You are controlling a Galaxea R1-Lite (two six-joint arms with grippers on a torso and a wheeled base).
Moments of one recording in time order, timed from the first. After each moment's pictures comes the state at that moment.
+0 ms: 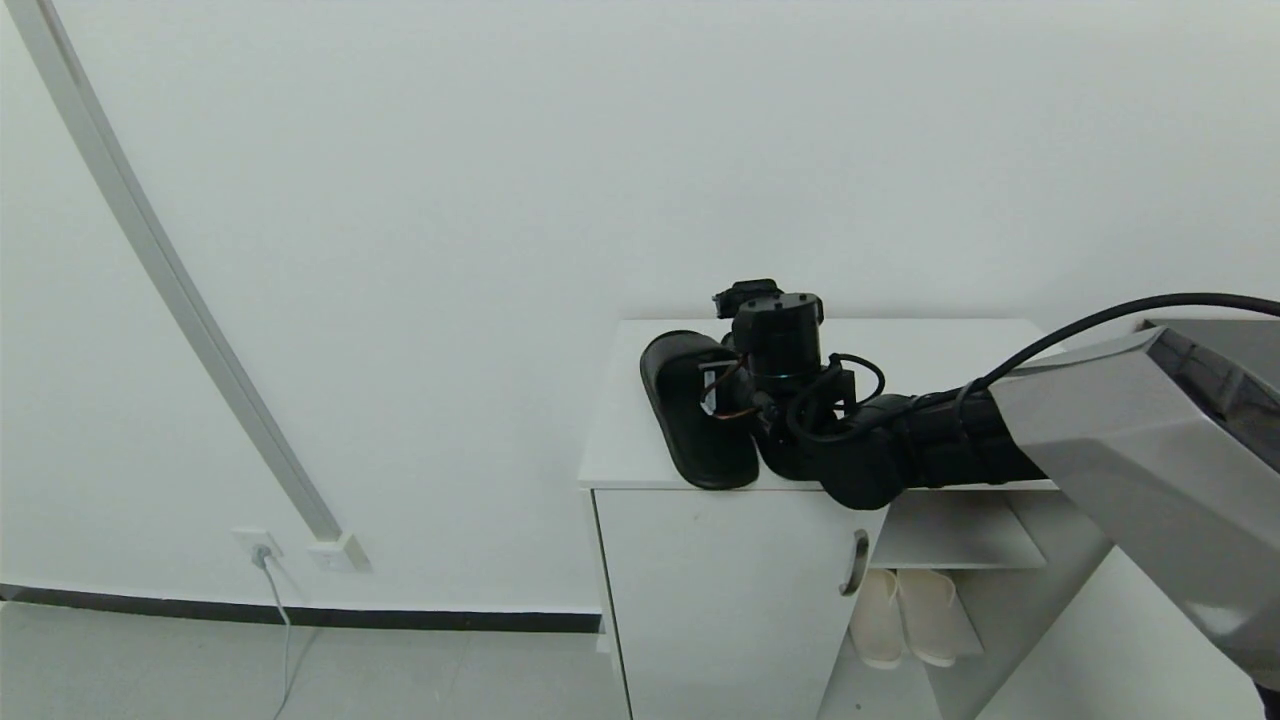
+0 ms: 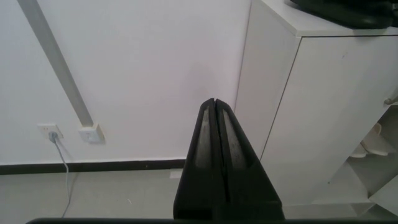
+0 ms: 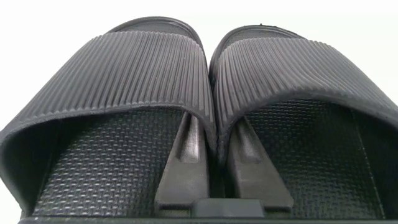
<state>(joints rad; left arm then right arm) 0.00 0.00 0.00 0.00 -0.02 0.00 0.69 2.27 -1.63 -0.46 -0.48 0.10</state>
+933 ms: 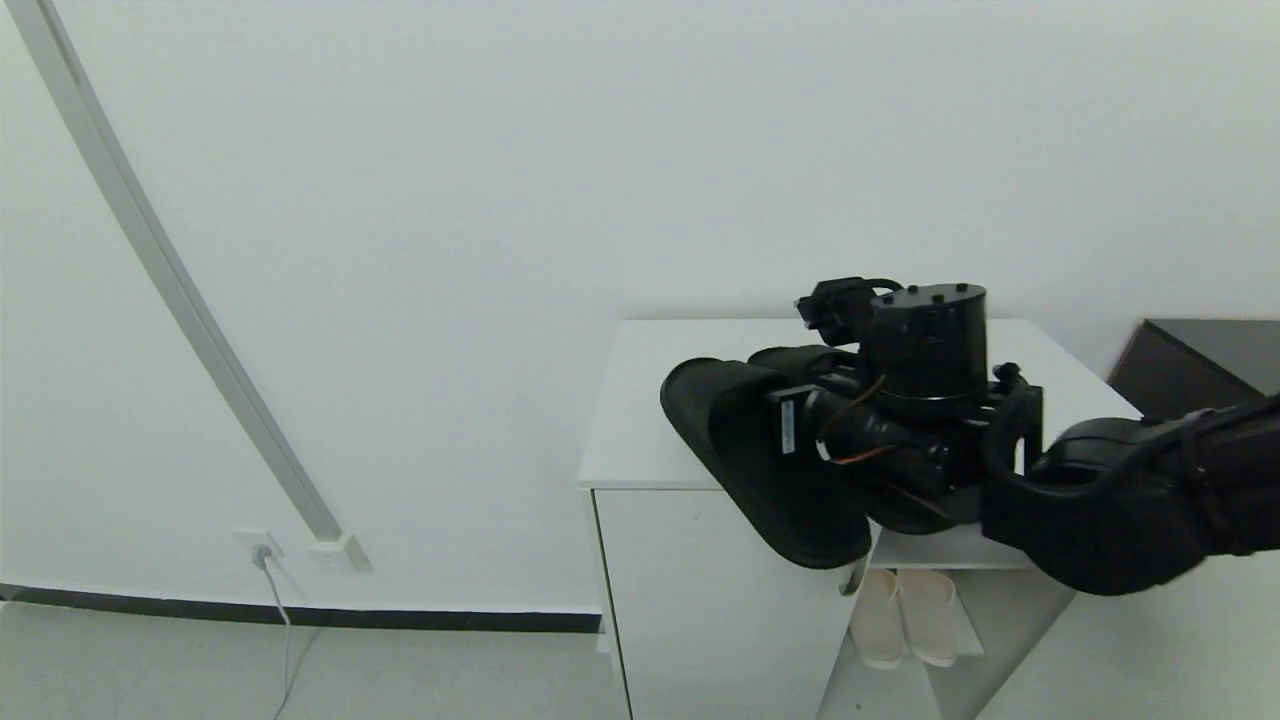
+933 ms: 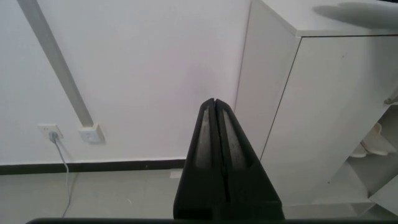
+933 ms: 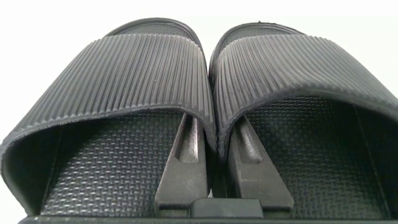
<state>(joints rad) 0.00 0.00 0.00 0.00 -0.02 0.01 0.71 1.85 -1.09 -0.52 -0.31 0.11</state>
